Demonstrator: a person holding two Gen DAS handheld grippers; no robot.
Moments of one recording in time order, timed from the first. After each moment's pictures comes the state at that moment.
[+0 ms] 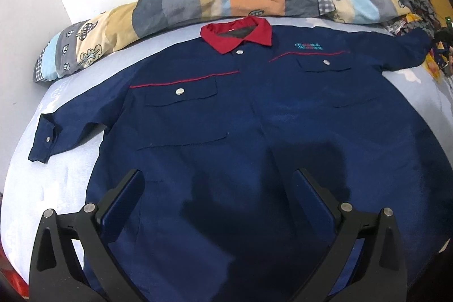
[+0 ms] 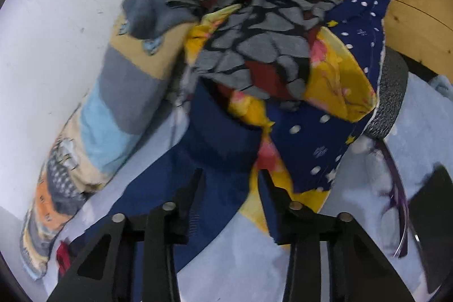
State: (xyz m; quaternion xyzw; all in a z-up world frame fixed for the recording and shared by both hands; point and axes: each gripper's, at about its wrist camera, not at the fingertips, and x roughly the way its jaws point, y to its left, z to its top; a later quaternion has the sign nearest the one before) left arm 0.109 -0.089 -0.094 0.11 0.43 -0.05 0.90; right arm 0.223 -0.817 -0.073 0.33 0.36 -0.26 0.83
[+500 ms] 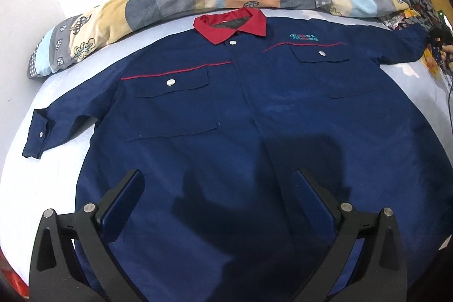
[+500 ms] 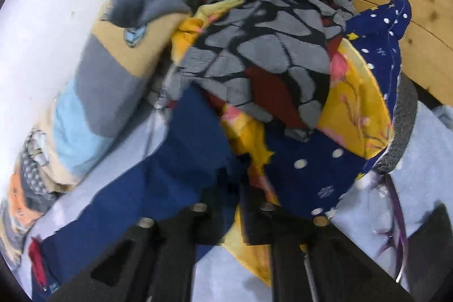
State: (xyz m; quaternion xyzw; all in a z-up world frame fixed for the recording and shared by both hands) left arm 0.111 -0.095 -0.098 0.10 0.44 -0.06 0.89; right arm 0.252 -0.816 -0.078 0.26 0.36 -0.26 0.86
